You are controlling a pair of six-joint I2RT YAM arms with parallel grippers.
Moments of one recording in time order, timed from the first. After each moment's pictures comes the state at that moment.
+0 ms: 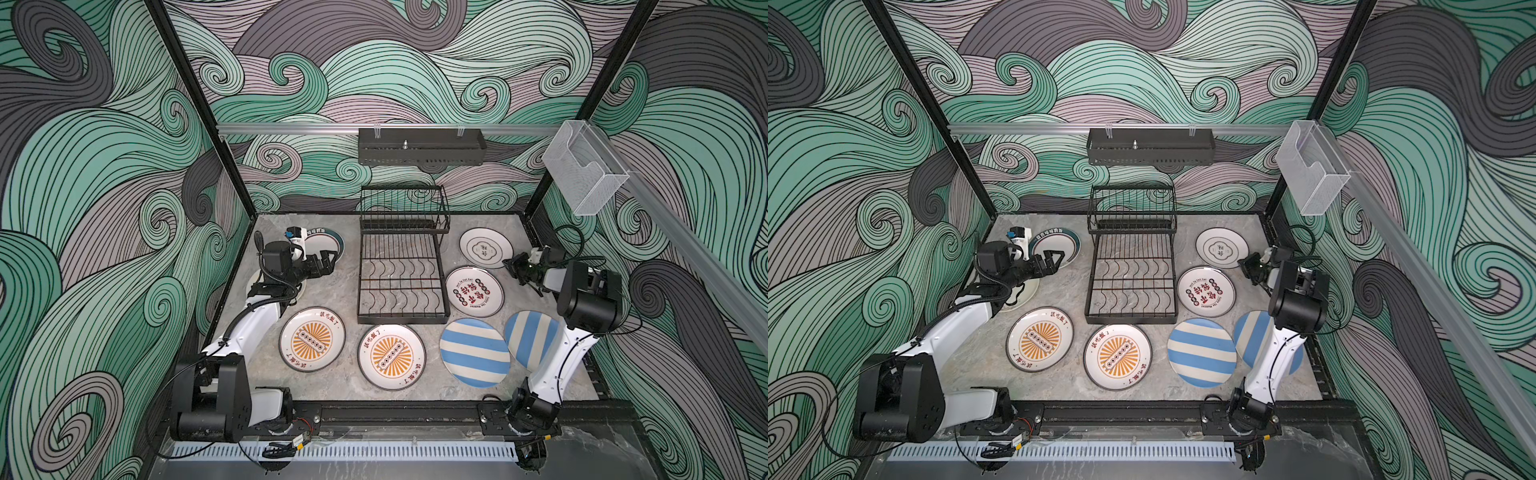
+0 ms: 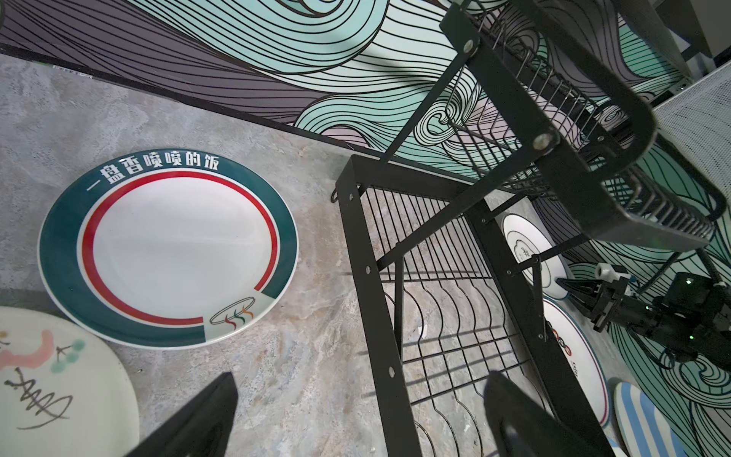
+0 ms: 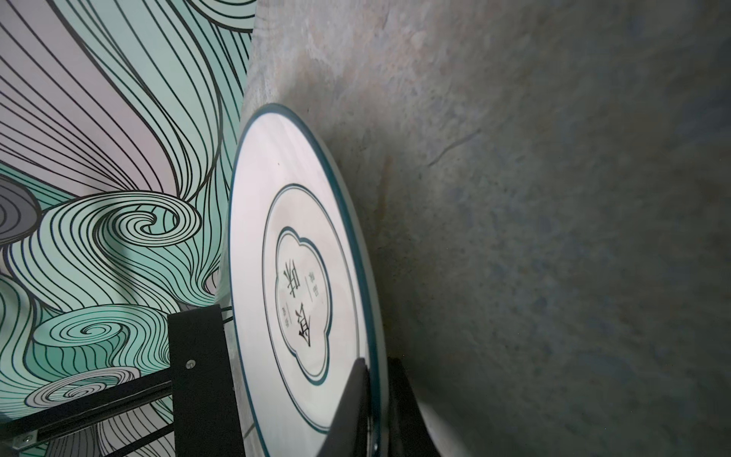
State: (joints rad) left arm -0.03 1.29 0.77 0.04 0.40 -0.31; right arm -0.39 2.10 1.13 0.20 -0.58 0.74
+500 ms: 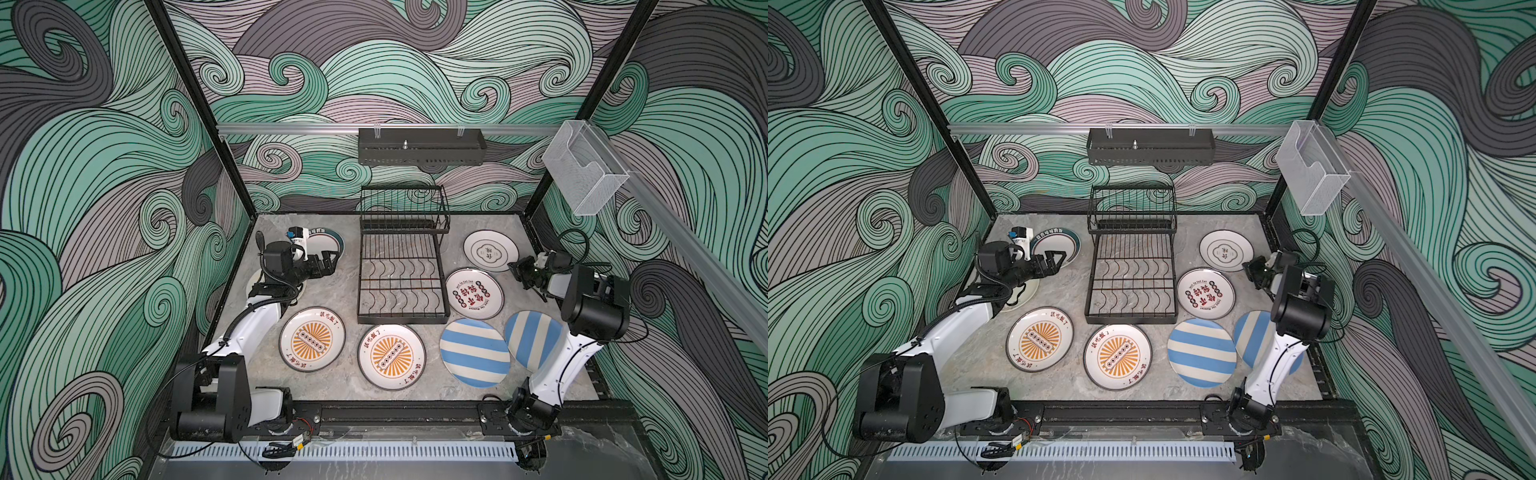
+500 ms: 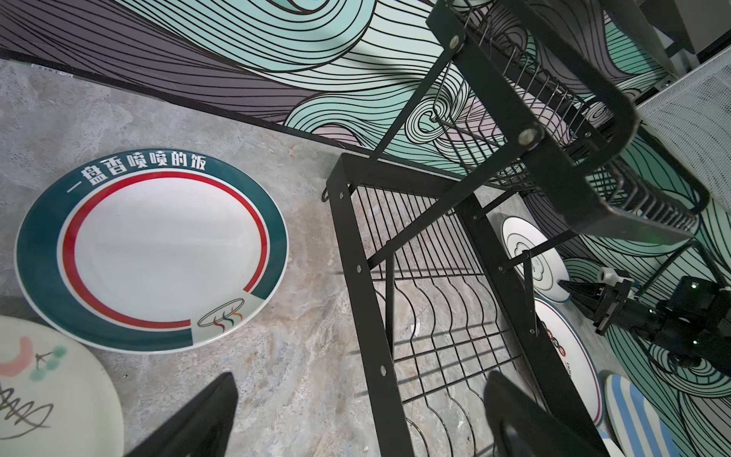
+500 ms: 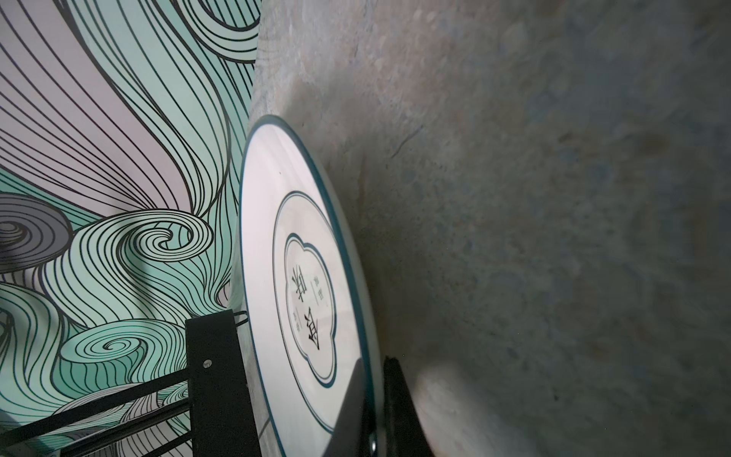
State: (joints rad) left arm -0.04 1.29 0.77 0.05 0.41 -0.31; right arm -0.41 2.00 1.03 0.23 -0.57 0.78
